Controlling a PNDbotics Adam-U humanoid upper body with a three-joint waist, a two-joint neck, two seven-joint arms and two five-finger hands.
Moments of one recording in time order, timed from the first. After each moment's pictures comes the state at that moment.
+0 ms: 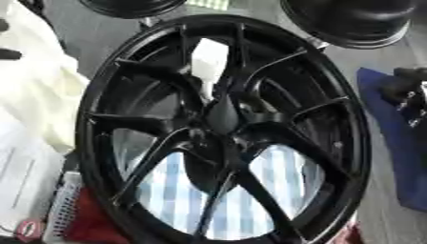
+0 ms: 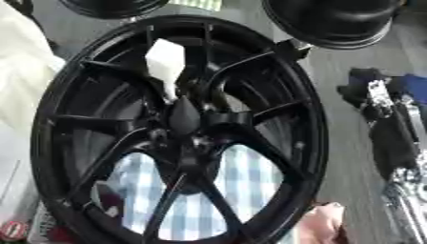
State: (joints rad) left arm -0.44 0.55 -0.05 -1.98 0.00 0.00 0.13; right arm -0.15 -0.40 -0.02 -1.98 -0.26 0.10 -0.22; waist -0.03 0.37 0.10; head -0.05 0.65
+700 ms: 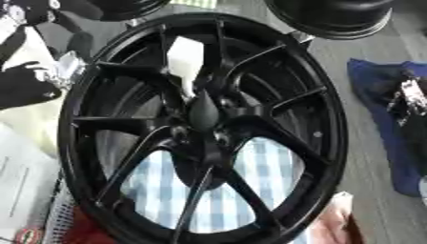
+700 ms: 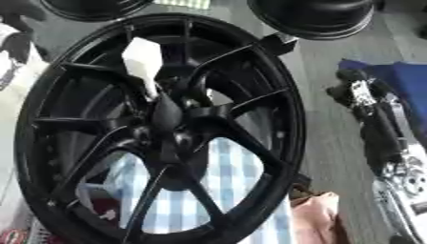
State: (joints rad) left arm -0.72 0.89 -0.40 -1.82 -0.21 -0.07 -0.08; right arm -0.14 -0.40 0.00 -1.98 -0.24 0.11 -0.21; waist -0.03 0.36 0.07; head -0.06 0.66
